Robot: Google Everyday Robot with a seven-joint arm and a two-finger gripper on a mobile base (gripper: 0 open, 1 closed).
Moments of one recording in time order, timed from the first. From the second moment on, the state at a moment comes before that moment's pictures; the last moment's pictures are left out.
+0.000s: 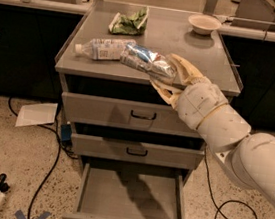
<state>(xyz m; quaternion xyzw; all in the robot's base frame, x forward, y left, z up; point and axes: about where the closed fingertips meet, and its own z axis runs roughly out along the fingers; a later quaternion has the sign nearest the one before) 0.554 -0.068 0.952 -0.50 0.41 -0.17 0.75</state>
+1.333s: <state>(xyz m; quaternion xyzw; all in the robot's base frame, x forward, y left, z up) 0.600 -0.093 0.960 -0.49 0.44 -0.12 0.74</state>
